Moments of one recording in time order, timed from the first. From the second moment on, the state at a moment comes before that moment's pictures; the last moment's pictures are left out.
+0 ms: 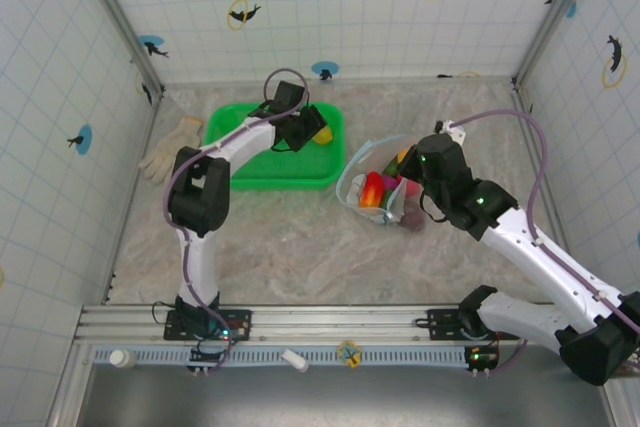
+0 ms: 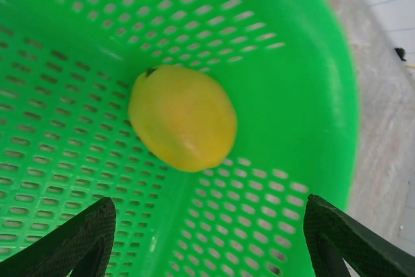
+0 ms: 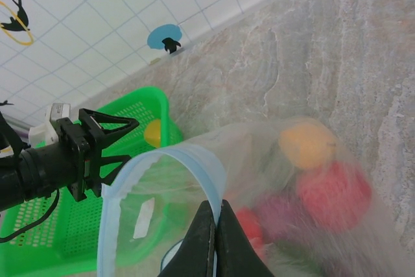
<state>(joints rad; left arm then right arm) -0.45 2.10 1.62 -0.39 0.19 -1.00 0.67 1.04 0.99 -0.52 0.39 0.81</state>
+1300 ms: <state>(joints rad) -0.45 2.35 1.84 -0.38 0.16 -1.08 0.65 1.01 0.95 -0.47 0.34 0.79</state>
